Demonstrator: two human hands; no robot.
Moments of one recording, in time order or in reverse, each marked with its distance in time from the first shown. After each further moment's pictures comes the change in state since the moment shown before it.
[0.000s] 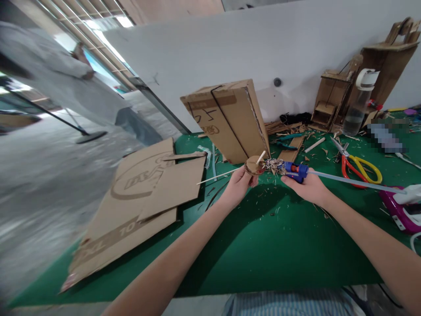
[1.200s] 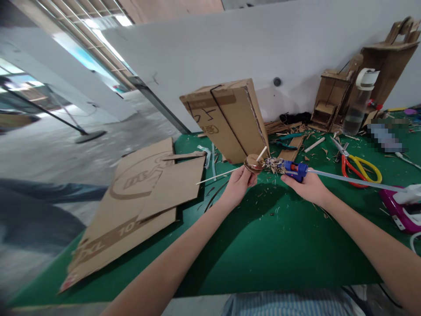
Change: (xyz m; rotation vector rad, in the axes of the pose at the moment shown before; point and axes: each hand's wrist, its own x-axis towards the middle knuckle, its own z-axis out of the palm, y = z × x) left_hand 0.000 0.000 0.004 -0.139 0.015 -0.056; right_hand 0.001 0.002 0.001 -0.020 0.008 -0.025
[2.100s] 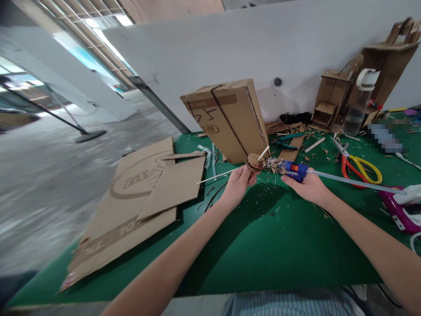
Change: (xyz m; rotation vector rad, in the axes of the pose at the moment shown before) left_hand 0.000 -0.001 -0.002 0.043 0.036 -0.005; right_hand 0.001 0.000 -0.001 -0.056 0.006 0.034
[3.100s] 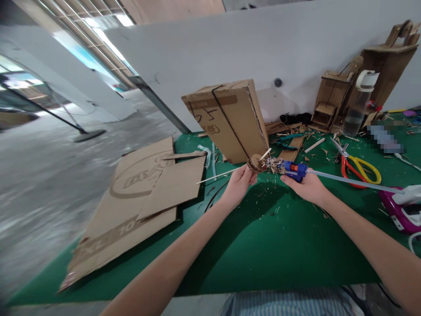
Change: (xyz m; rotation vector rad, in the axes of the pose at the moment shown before) left_hand 0.000 0.004 0.004 -0.007 -0.006 0.001; right_hand 0.000 -0.003 0.001 0.045 -0.005 -0.066
